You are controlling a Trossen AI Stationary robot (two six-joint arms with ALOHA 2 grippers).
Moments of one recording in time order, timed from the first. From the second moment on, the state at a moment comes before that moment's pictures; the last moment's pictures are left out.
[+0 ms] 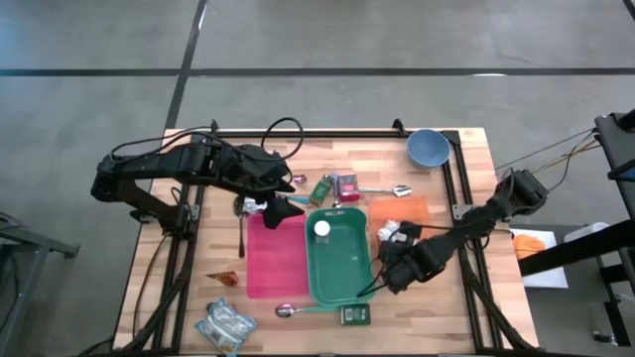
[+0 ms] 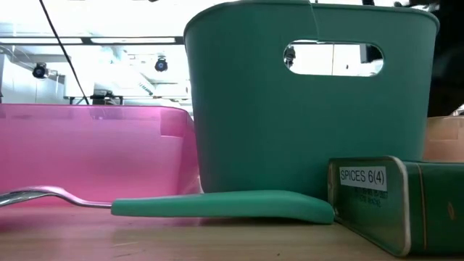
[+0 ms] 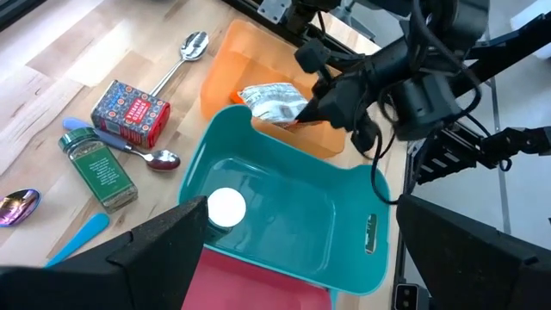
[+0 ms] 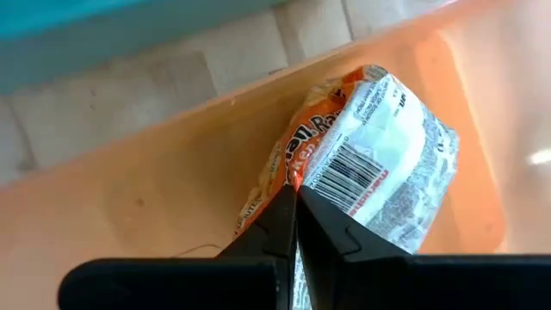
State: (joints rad) left arm -0.03 1.40 1.60 -0.90 0.01 -0.55; right arm 0.56 1.60 0.97 -0.92 0.39 0.89
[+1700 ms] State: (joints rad) left arm -0.03 1.40 1.60 -0.90 0.01 -0.55; right arm 0.28 1.31 0.72 -0.58 0.54 1.16
